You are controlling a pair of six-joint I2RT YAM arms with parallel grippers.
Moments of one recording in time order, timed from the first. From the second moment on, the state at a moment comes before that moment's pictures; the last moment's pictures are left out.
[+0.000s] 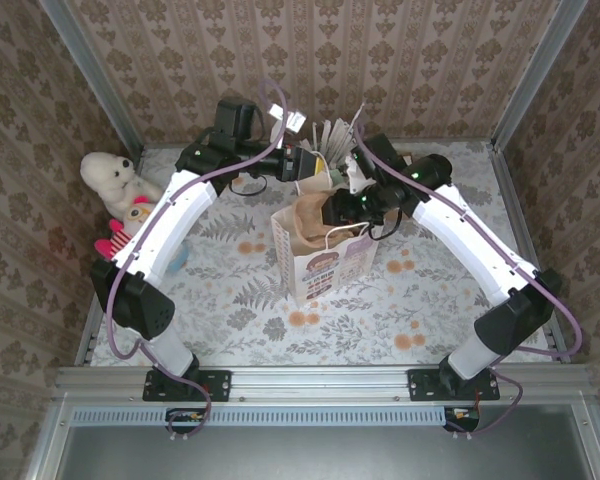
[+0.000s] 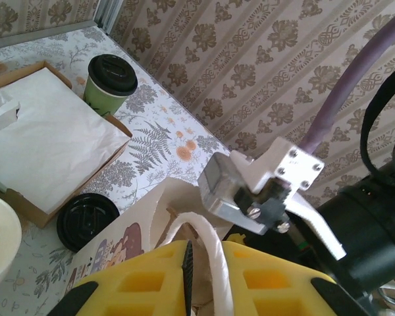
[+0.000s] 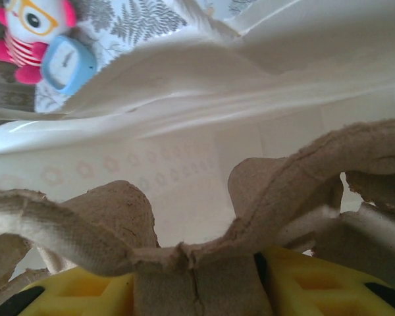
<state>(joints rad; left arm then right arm) -0.52 1.69 1.81 -0.65 0.84 -0.24 0.56 1.60 1.72 -1.14 -0.30 0.52</state>
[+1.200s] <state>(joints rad) -0.53 1.69 1.79 -0.49 0.68 -0.42 0.67 1.63 1.66 -1.23 -0.09 0.39</state>
